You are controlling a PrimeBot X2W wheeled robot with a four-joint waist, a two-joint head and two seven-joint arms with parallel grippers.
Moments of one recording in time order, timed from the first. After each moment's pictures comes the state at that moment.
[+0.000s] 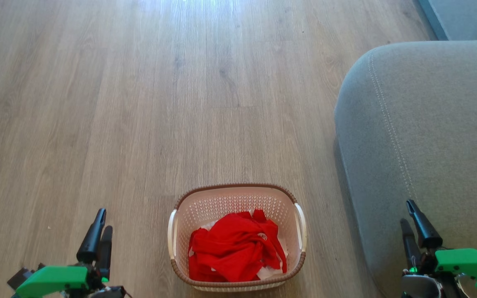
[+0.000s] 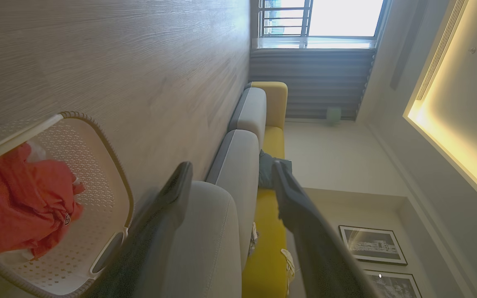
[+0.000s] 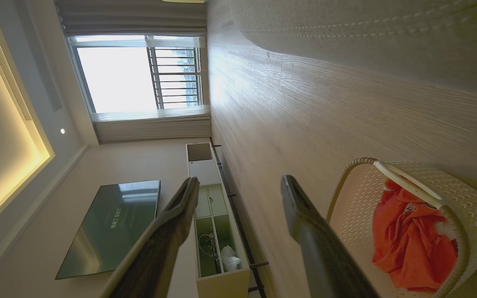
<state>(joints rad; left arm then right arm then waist) 0.00 0.03 0.08 0.34 -1.61 -0.12 0.10 0.00 -0.04 -0.12 0.36 1.60 0.13 0.11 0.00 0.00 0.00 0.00</state>
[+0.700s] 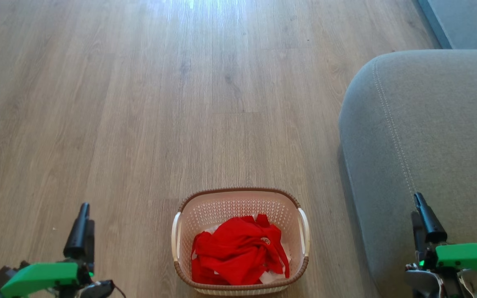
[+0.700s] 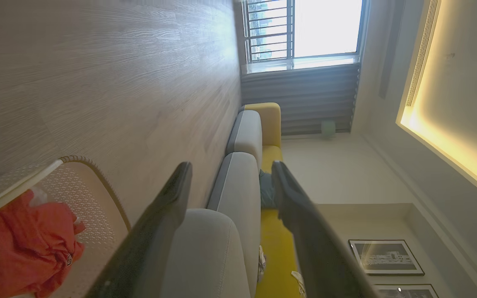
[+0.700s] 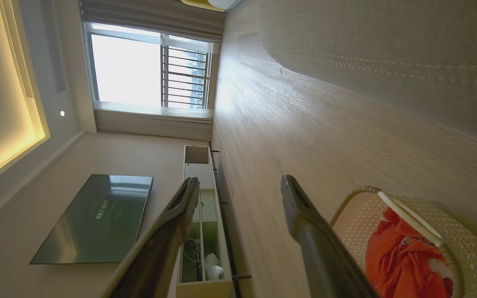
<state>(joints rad) 0.00 0.03 0.12 0.31 -1.52 -0.12 0.04 0.00 -0.04 -0.13 0.32 1.47 0.13 0.04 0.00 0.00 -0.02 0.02</state>
